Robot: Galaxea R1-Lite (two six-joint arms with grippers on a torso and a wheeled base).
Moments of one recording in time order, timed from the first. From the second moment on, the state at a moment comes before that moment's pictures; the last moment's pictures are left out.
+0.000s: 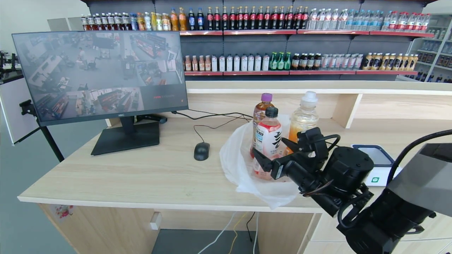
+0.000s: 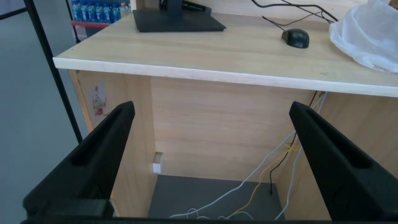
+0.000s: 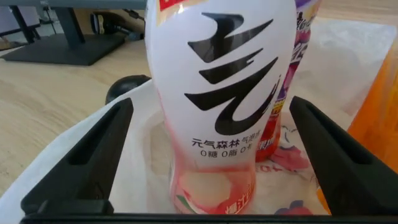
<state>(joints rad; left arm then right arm) 0.00 0.00 0.00 0.00 0.00 0.01 0.55 2.06 -0.59 -1.57 -0.06 0.00</state>
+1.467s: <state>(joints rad) 0.00 0.00 0.00 0.00 0.00 0.01 0.39 0.37 -0.04 -0.22 -0.05 -0.07</state>
